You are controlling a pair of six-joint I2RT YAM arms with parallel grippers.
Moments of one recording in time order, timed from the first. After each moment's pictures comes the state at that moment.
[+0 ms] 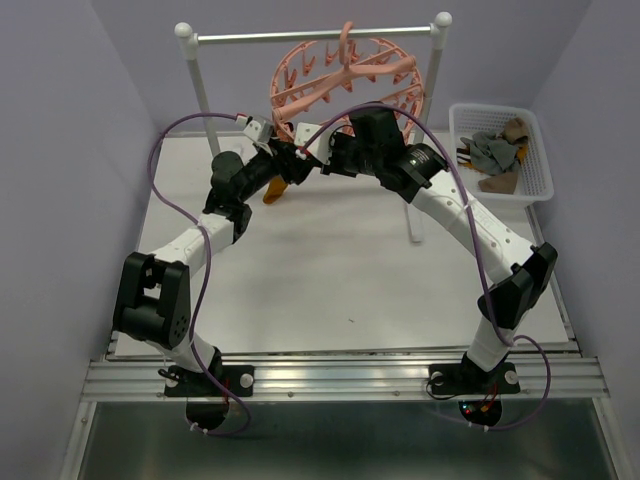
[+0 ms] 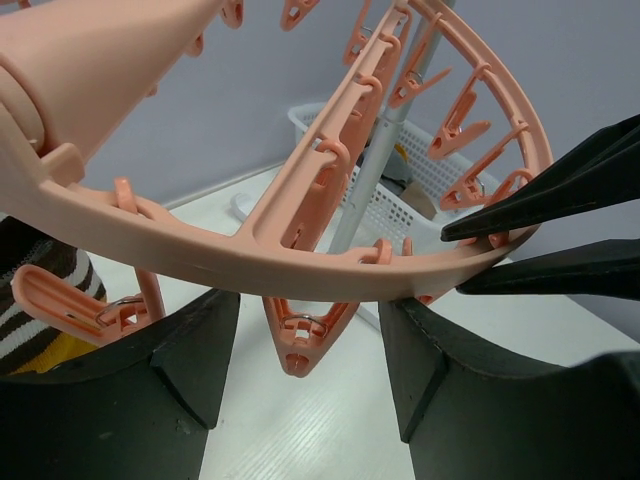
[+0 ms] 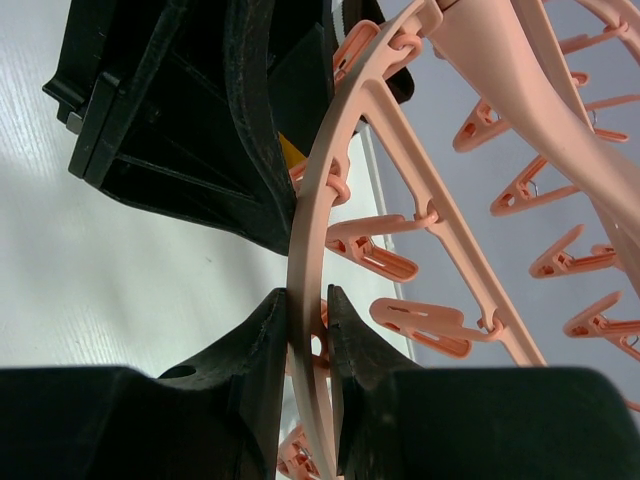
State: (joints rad) left arm -0.30 1.56 1.00 0.75 0.55 -0.39; right arm 0.71 1.76 1.95 -0.64 -0.12 -0.84
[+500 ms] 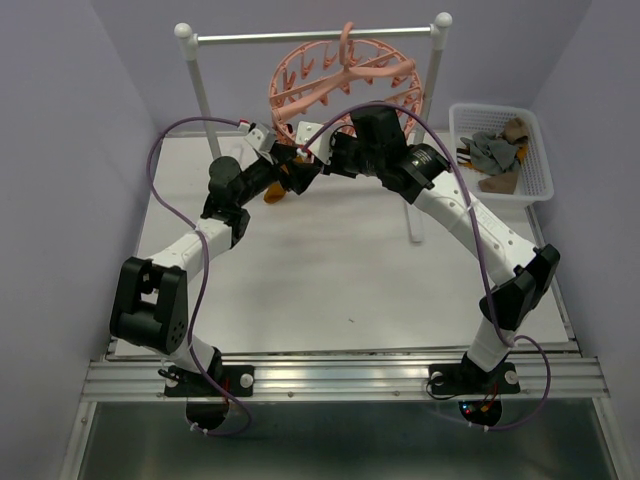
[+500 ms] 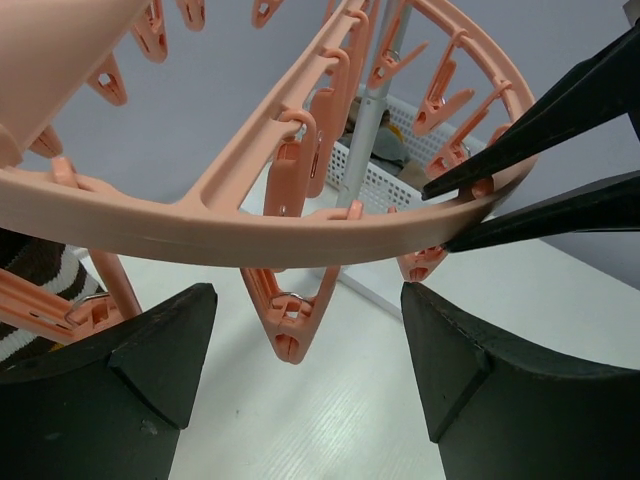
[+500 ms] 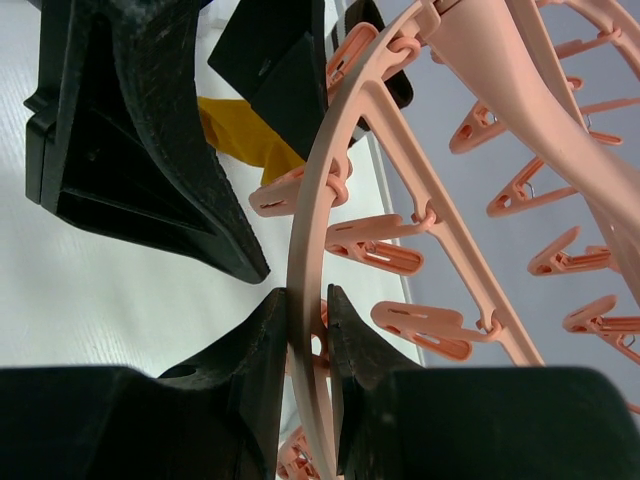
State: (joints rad) left arm -0.30 1.52 0.96 0.77 0.60 -0.31; right arm 0.71 1.75 1.95 -0.64 -0.12 -0.82
